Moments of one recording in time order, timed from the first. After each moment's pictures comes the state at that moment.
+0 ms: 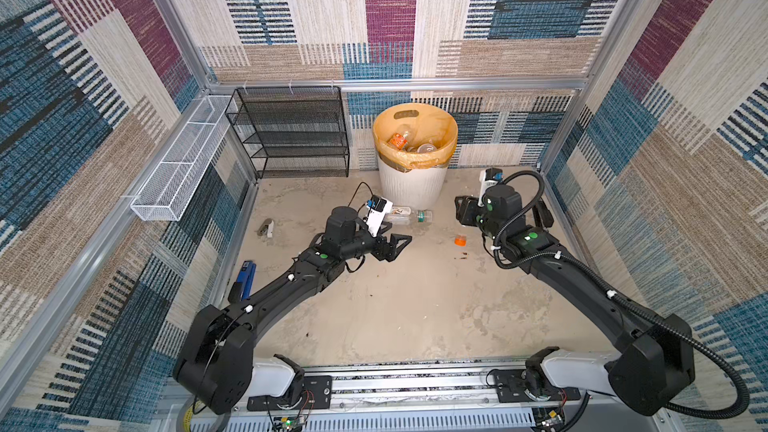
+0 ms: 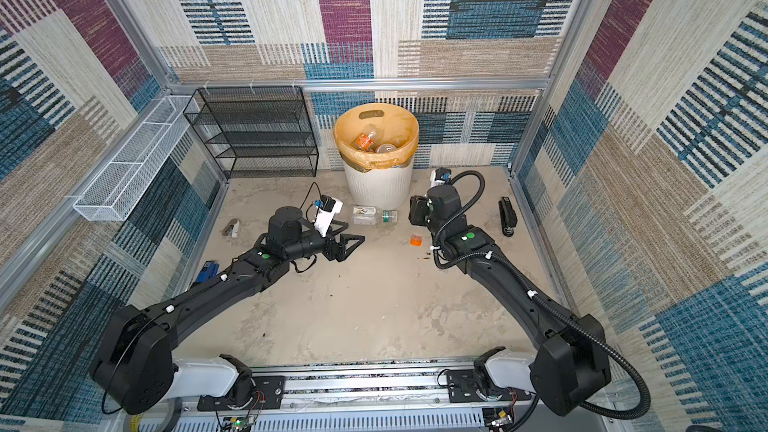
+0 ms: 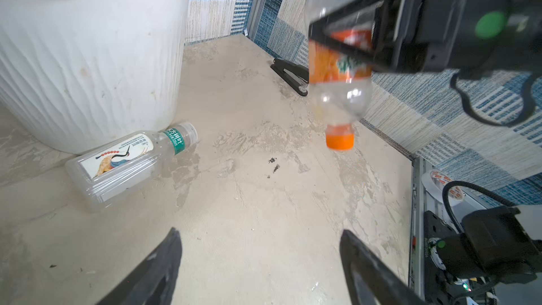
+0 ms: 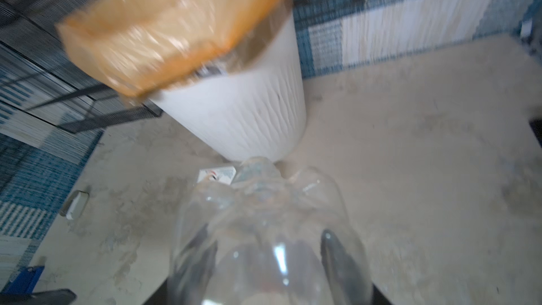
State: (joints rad) left arm -0.53 1.36 0.88 0.11 0.47 -0.15; right arm 0.43 1.28 1.07 -0.12 0.18 0.39
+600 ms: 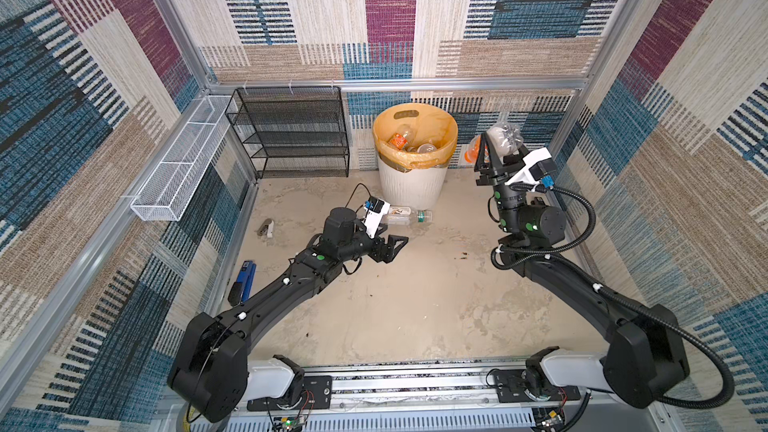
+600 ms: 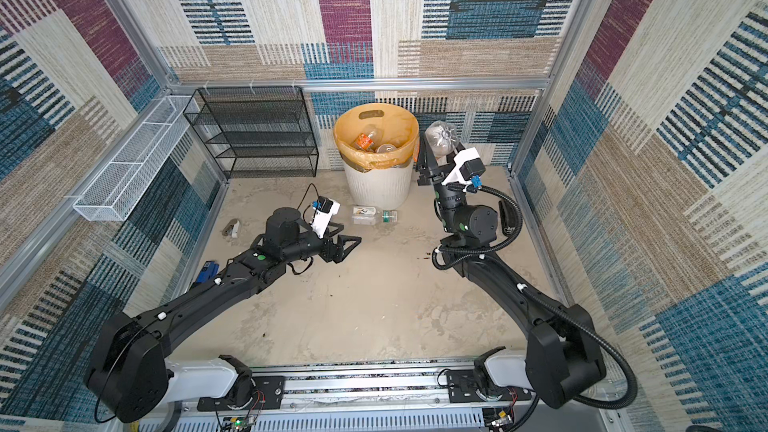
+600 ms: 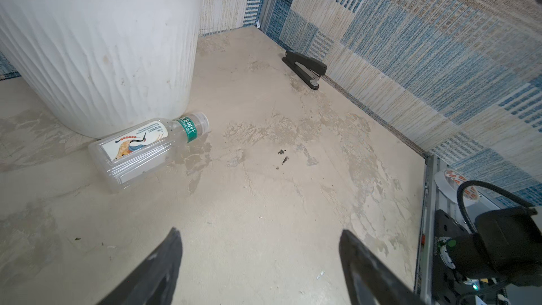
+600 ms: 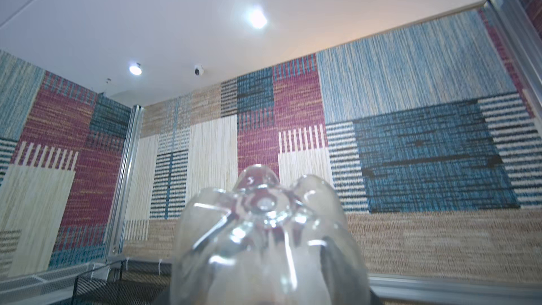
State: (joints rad) left arm -0.53 1.33 0.89 0.02 0.42 -0.13; right arm 0.41 1.37 1.01 1.23 0.04 0.00
